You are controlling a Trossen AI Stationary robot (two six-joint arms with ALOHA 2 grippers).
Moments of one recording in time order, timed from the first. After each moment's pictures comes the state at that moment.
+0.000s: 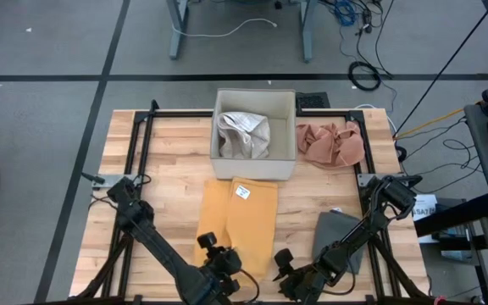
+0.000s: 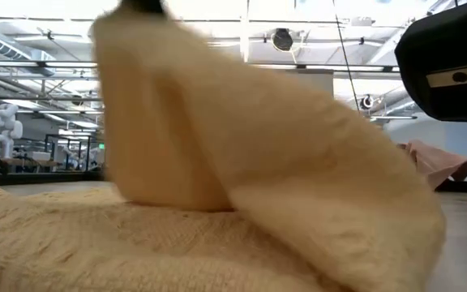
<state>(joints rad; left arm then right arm) -0.74 2.30 2.19 -1.54 -0.74 -1.14 0.82 1.99 1.09 0.06 0.31 0.20</state>
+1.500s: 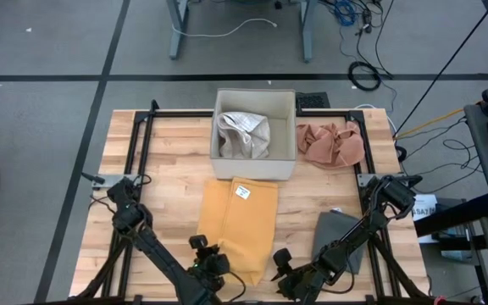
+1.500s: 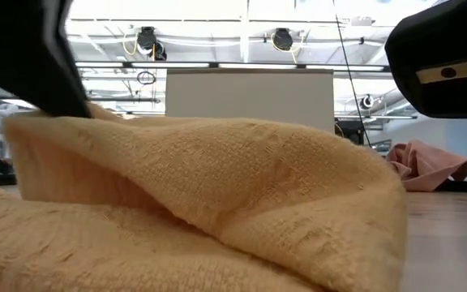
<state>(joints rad) -0.79 2.30 1.89 -1.47 -0.69 -1.17 0.81 1.99 1.09 0.09 0.31 0.20</state>
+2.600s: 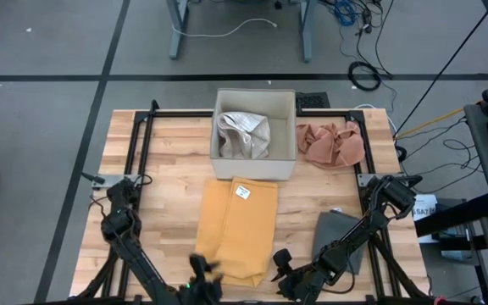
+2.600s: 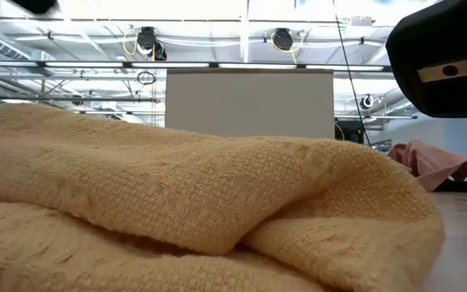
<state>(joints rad) -0.93 2.28 1.92 -1.29 -0.87 -0.98 0.81 1.99 1.09 0.10 0.31 0.20</state>
